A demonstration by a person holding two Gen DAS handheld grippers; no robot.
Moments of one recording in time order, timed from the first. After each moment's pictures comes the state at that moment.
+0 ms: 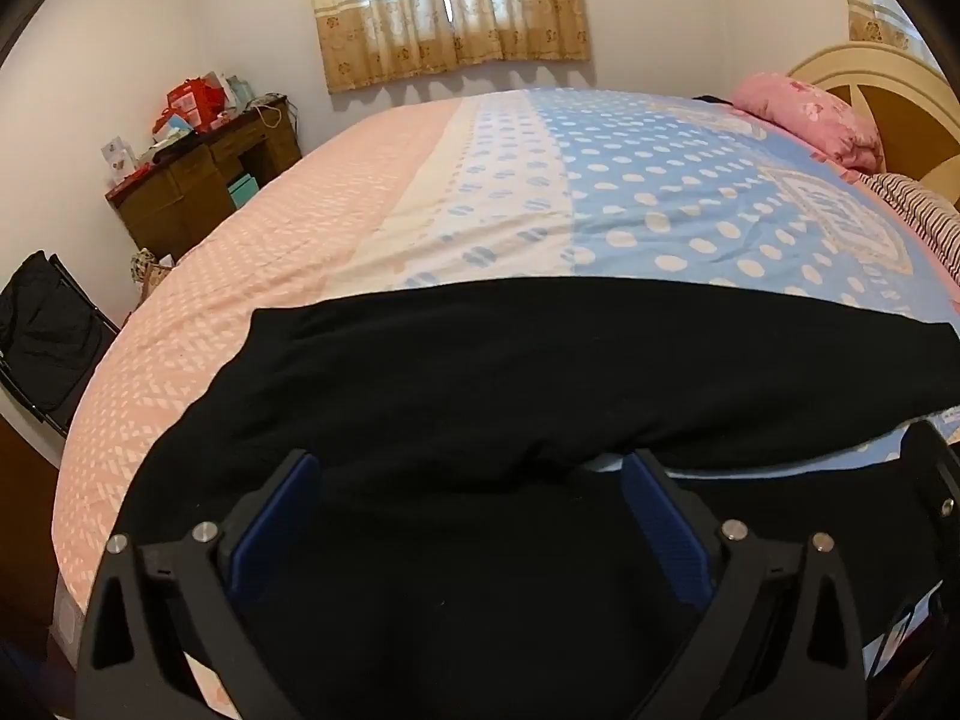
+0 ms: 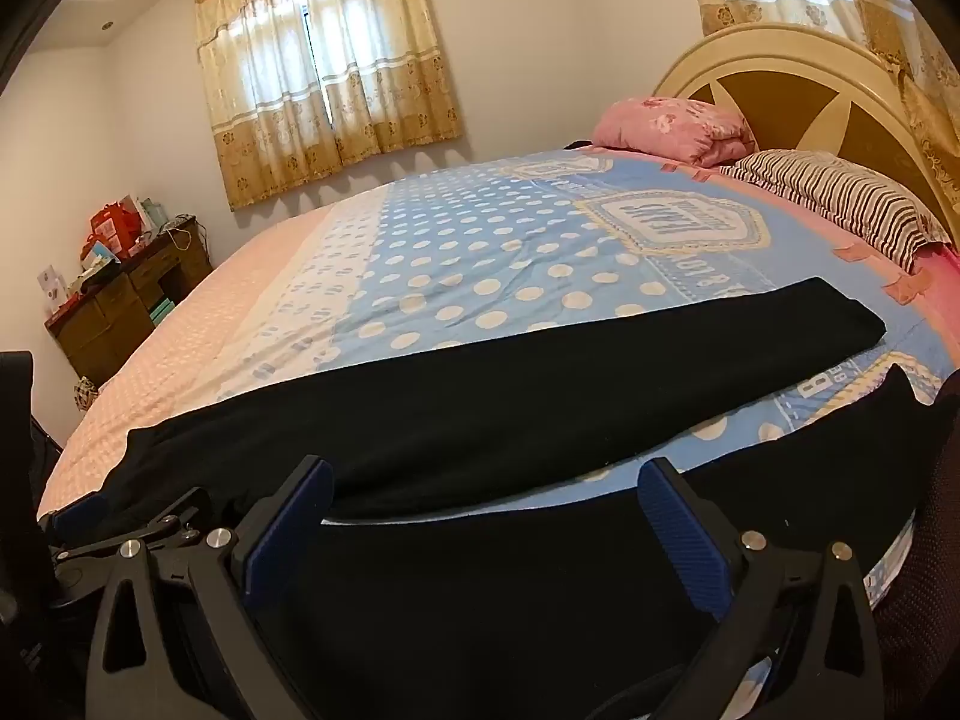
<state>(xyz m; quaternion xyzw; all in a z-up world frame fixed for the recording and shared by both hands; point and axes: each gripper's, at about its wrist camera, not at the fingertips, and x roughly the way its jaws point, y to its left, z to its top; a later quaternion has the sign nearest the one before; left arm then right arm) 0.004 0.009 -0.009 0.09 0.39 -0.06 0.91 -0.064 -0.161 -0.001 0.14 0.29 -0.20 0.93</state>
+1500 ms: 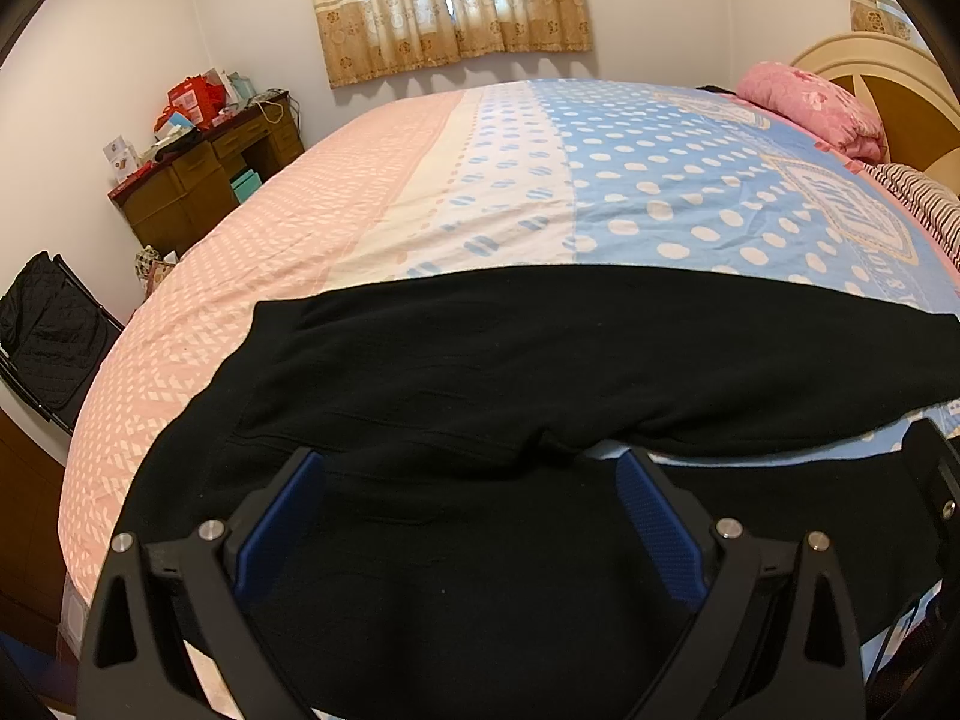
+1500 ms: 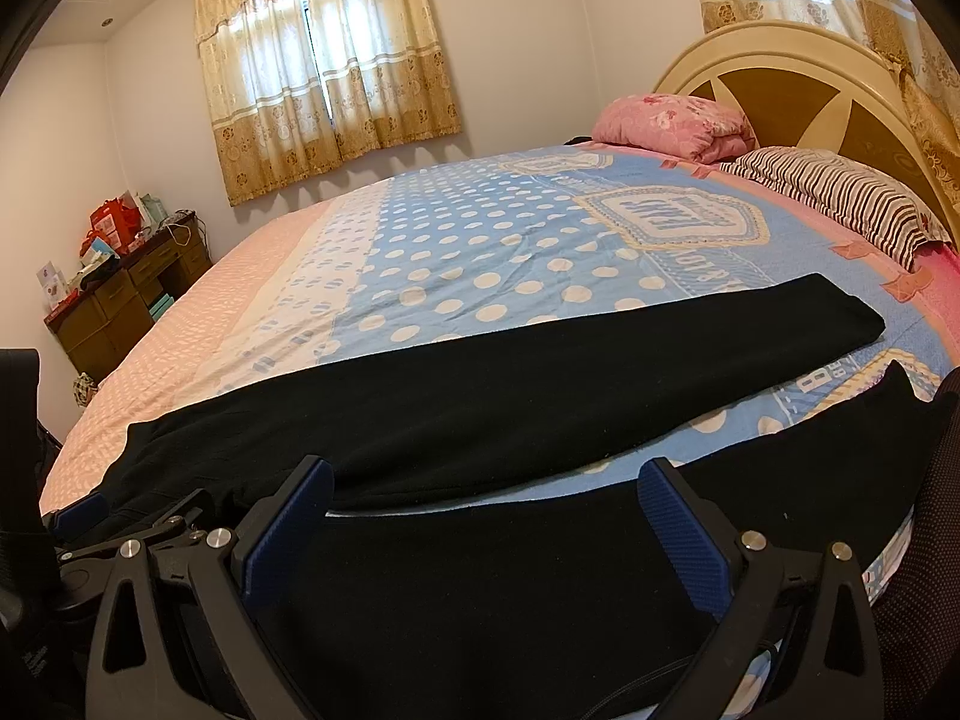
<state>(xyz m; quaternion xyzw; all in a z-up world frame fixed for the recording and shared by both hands) 0.000 0.004 -0.014 0.10 0.39 -0.05 0.91 -0.068 -0.161 -0.001 0.14 0.29 -0.20 0.92</state>
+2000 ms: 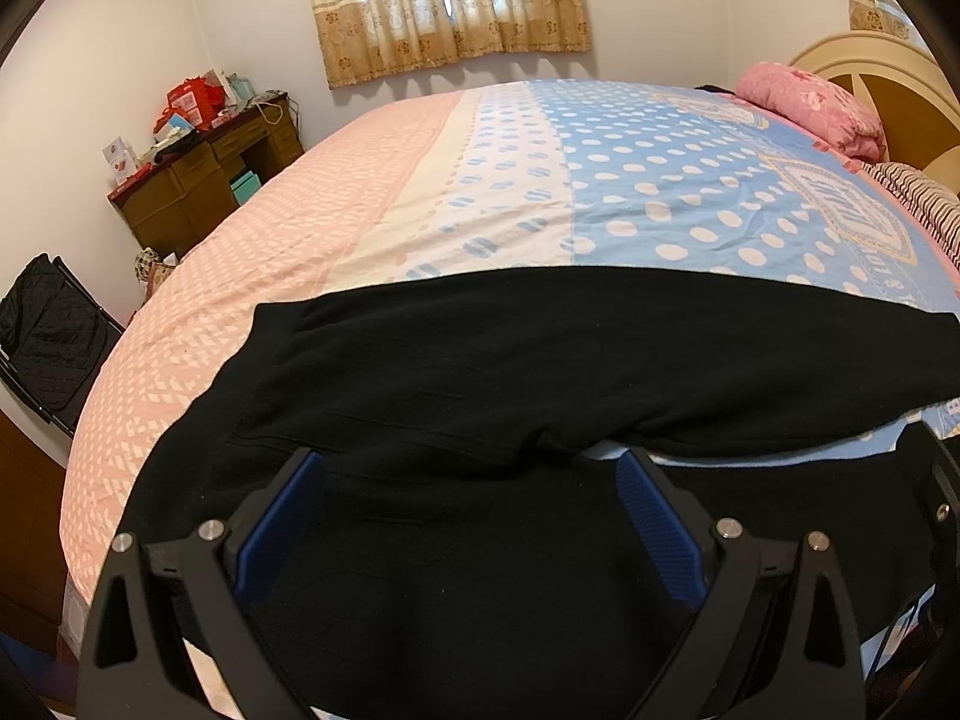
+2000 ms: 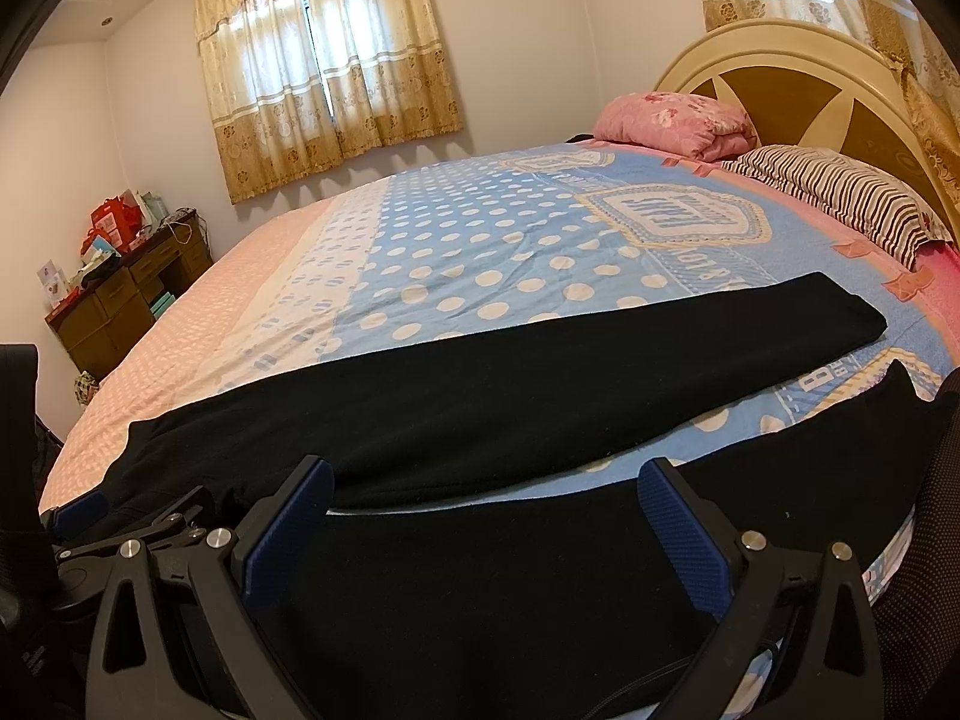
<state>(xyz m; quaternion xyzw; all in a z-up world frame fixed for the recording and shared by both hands) 0.000 0.003 -0.013 0.10 0.39 -0.05 0.91 -0.067 -0.161 -0.002 0.14 0.29 -0.20 0.92</state>
